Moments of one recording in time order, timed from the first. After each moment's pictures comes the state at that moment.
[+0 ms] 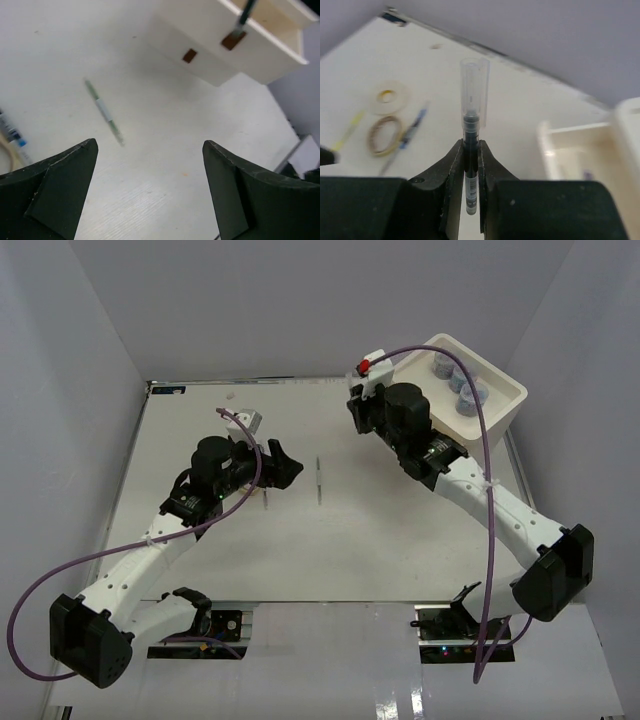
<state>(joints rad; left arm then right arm) -0.48 1.03 0.84 -0.05 0.28 -0.39 0.71 1.39 1.29 -0.06 0.09 0.04</state>
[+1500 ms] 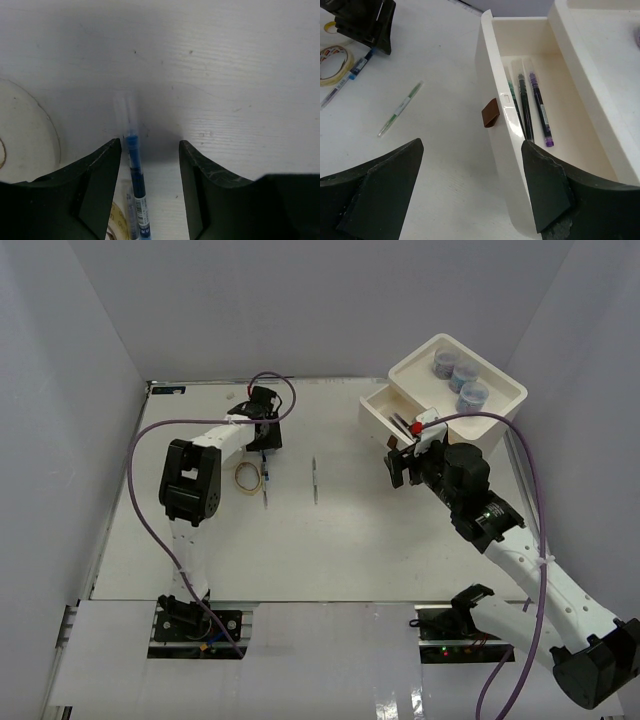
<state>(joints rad) -0.31 2.15 1.65 -0.46 -0.19 -0.35 0.54 0.90 0.83 -0.14 0.05 -0.15</state>
